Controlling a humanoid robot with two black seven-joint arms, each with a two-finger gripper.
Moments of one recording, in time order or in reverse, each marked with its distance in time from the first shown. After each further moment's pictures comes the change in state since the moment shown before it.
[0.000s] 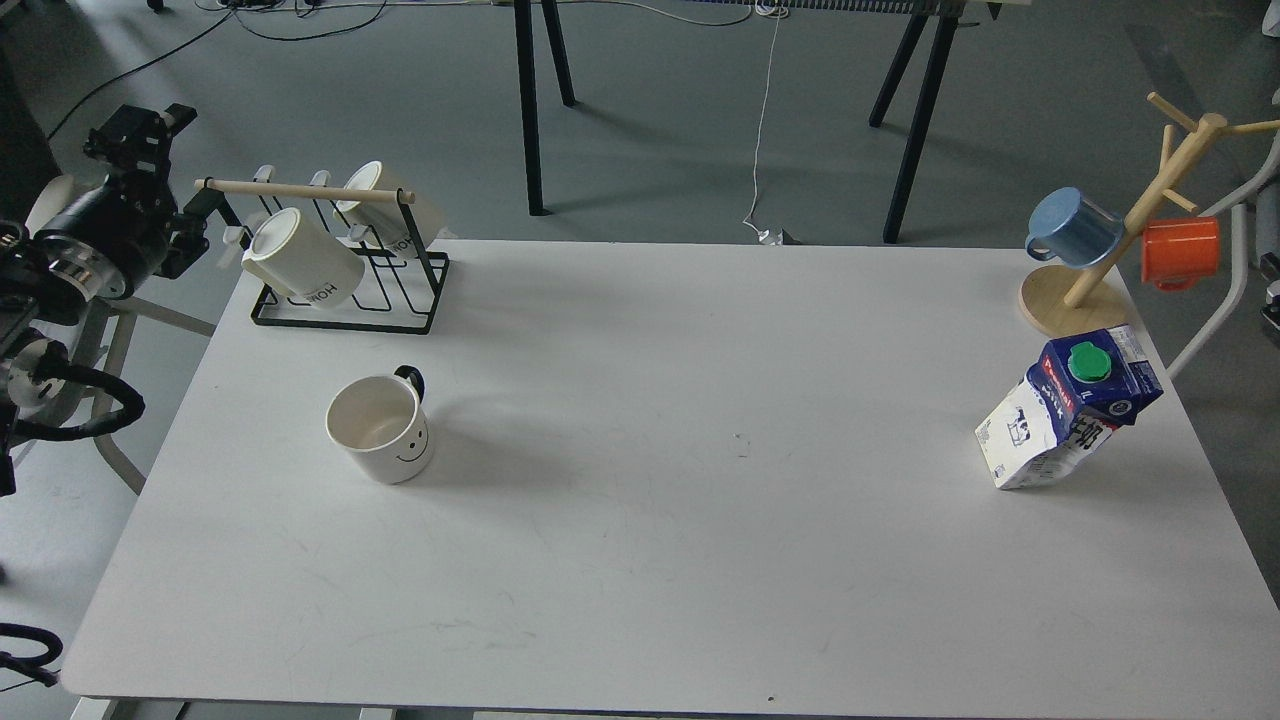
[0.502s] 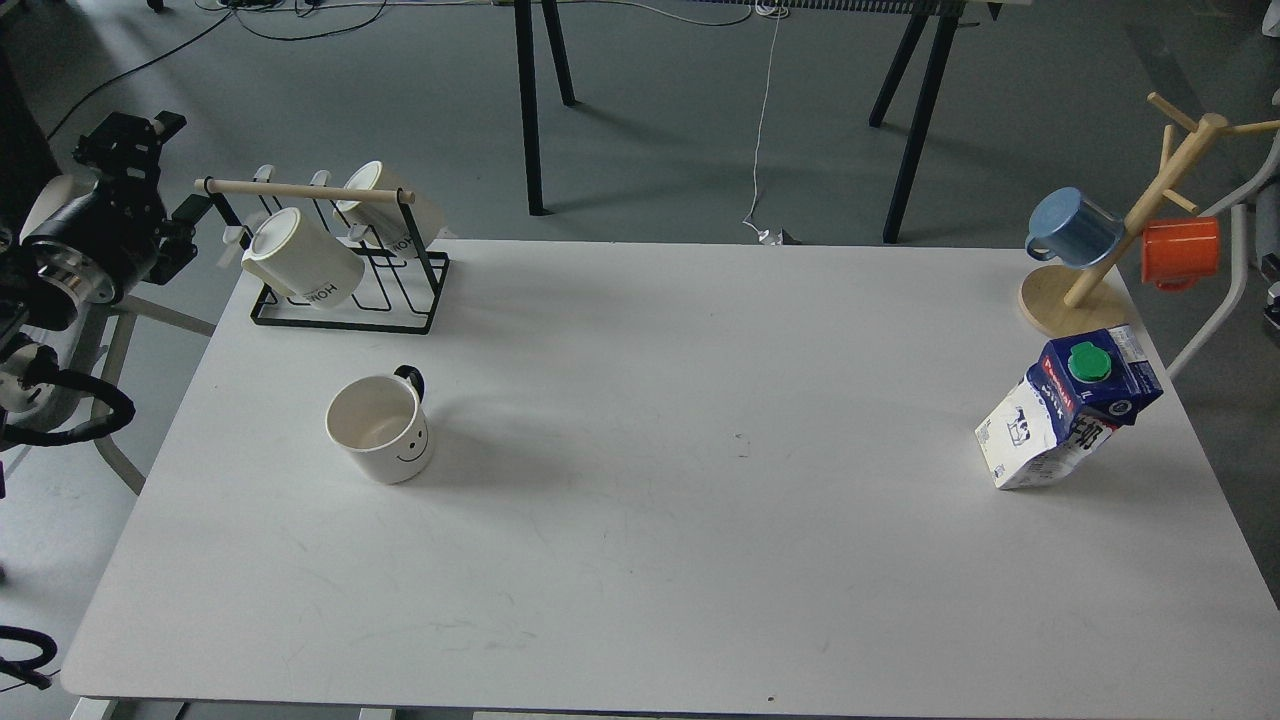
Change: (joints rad) left arm 0.000 0.016 0.007 0.002 0.016 0.000 0.000; right arm -0.002 -0.003 0.001 0.001 0.005 0.000 0.004
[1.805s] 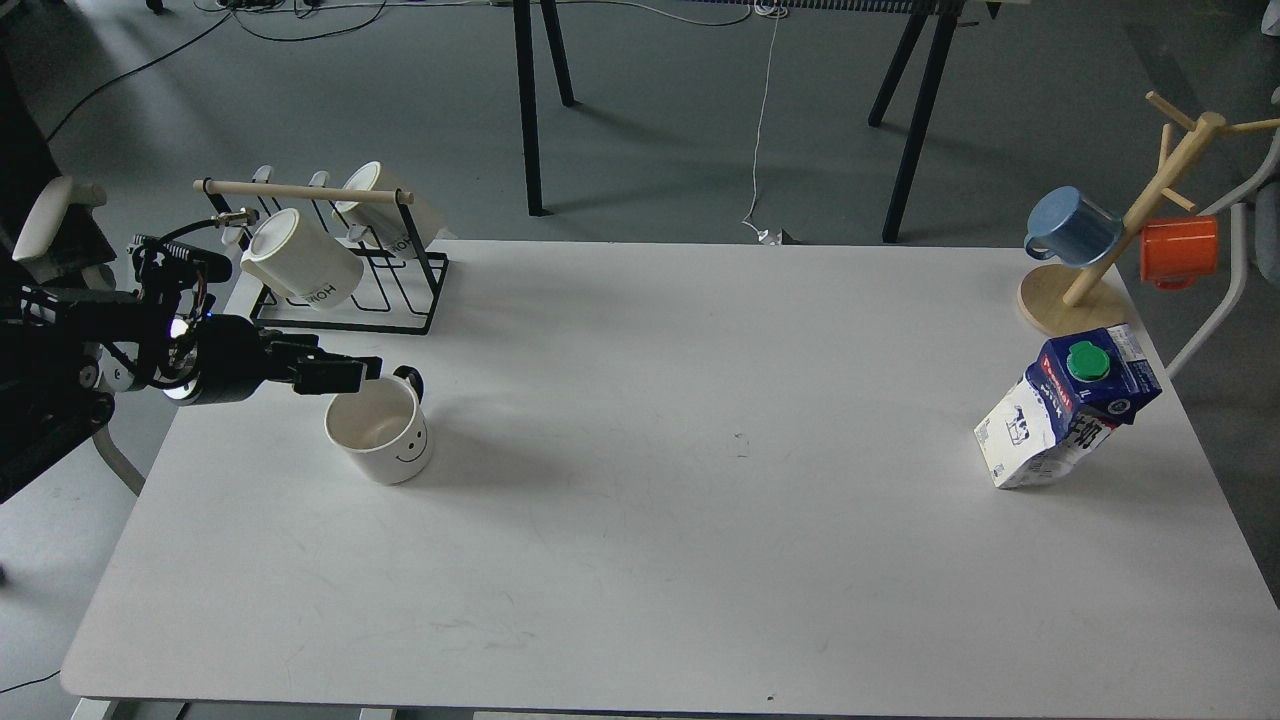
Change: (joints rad) left arm 0.089 0.212 0.025 -0.636 1.434 0.122 0.000; right arm -0.019 -0.004 0.022 -0.012 -0.002 0.000 0.004
